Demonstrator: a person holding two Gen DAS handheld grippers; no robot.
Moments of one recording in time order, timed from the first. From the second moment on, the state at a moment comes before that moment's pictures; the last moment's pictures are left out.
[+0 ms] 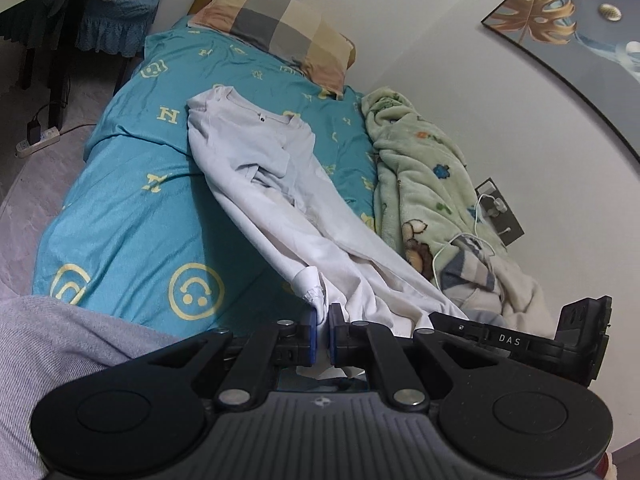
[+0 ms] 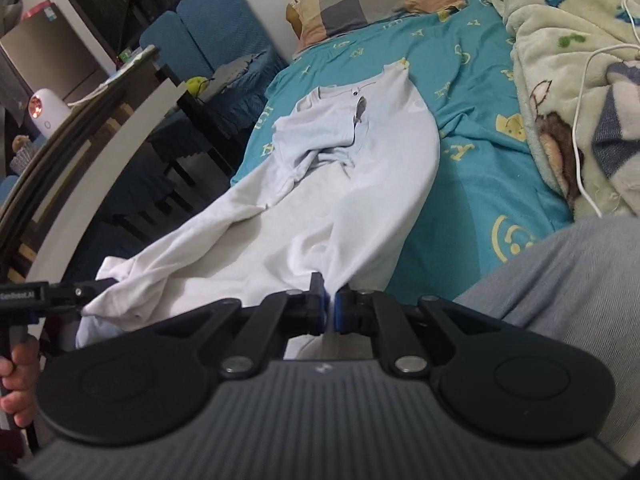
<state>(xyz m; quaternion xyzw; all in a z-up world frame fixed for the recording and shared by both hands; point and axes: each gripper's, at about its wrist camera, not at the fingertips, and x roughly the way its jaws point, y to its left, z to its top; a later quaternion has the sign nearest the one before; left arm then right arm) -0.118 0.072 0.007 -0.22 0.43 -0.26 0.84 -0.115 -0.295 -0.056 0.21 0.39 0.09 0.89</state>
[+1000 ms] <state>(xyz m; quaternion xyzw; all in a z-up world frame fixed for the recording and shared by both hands) 0.269 0.024 -0.159 -0.15 0.47 -0.14 0.86 0.247 -0.341 -0.195 0.23 0.48 0.04 0.85</state>
